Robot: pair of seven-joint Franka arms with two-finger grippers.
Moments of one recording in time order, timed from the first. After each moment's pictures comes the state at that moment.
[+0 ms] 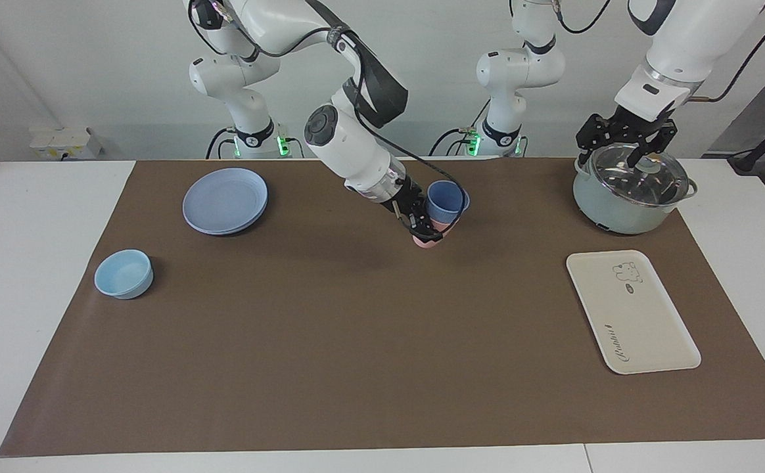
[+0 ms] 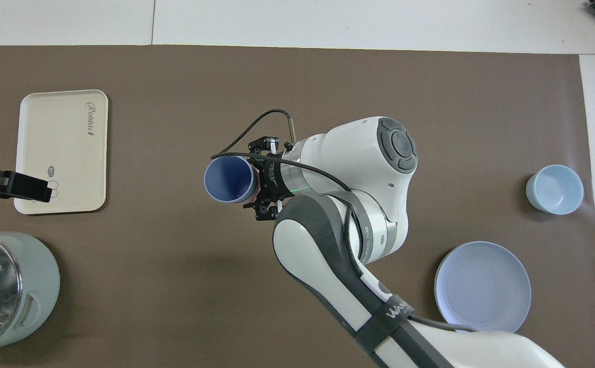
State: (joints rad) left arm 0.01 -0.10 -0.06 -1.67 -0.01 1.52 0.12; right arm 0.55 0.33 0.04 -1.67 0.70 2.26 1.65
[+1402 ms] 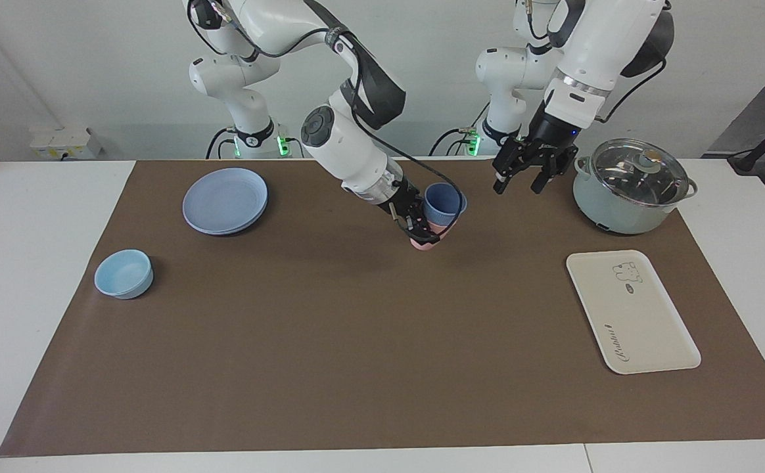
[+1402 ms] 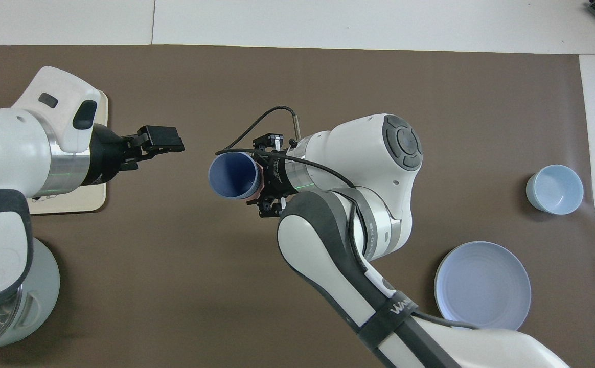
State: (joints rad) left arm -0.21 -0.12 -0.10 -1.87 -0.27 2.07 -0.46; right arm 0.55 0.33 0.03 -1.67 0.70 2.26 1.65
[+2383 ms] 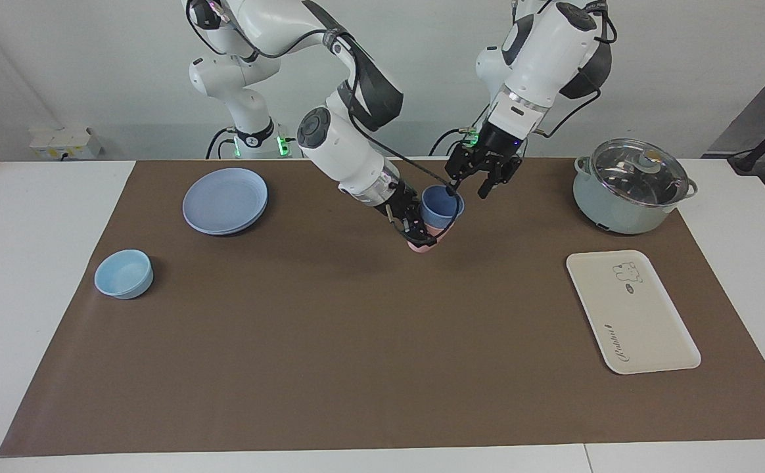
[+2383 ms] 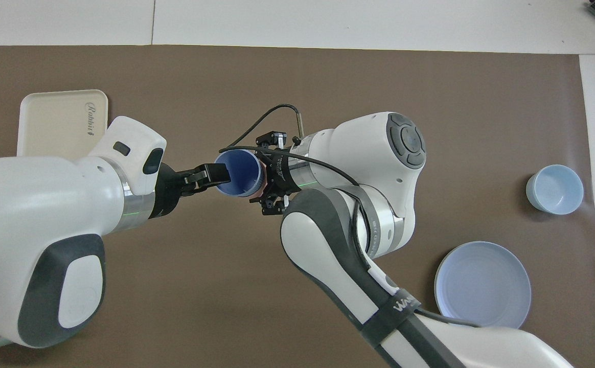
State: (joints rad) left arm -0.32 -0.17 -0.10 -2.04 -0.35 2.20 -0.49; right arm 0.54 0.33 0.03 -1.67 0.69 2.26 1.65
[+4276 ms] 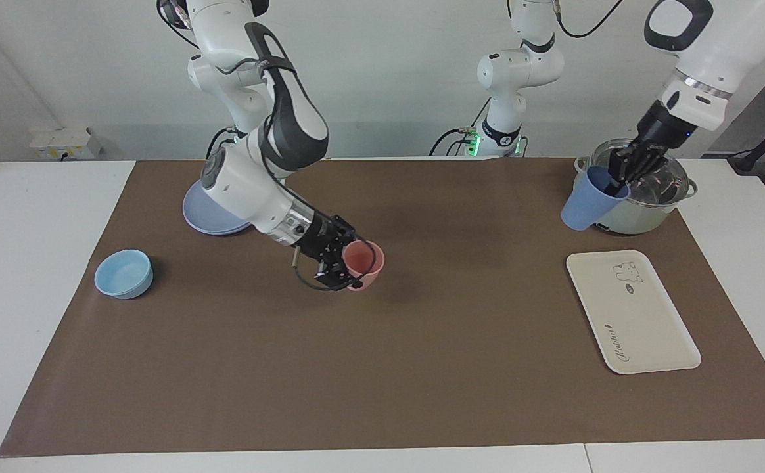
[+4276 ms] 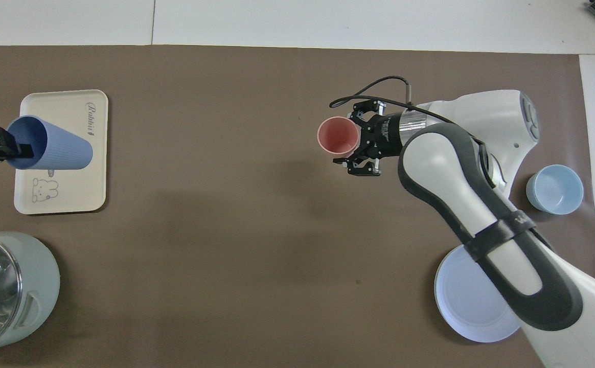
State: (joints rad) left arm 0.17 -0.08 -0.05 -1.84 -0.30 1.94 -0.02; right arm 0.24 0.31 0.02 -1.81 0.85 2.26 1.43
